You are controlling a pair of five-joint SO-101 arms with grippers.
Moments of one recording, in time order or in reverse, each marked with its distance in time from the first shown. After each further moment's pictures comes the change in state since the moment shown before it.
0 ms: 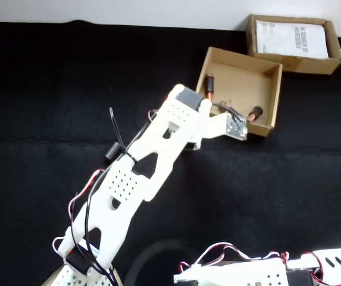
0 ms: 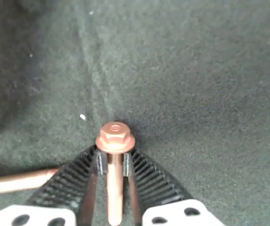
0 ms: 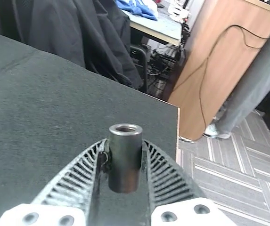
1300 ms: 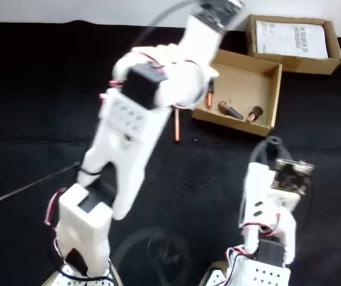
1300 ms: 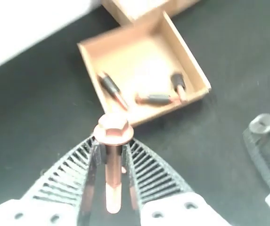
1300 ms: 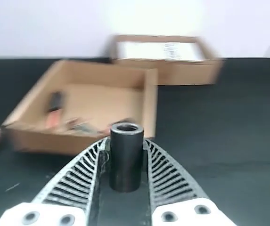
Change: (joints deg) left arm -1.1 -43.4 -1.1 -6.9 60.7; right arm -73.6 0.0 0.0 4.7 -15.0
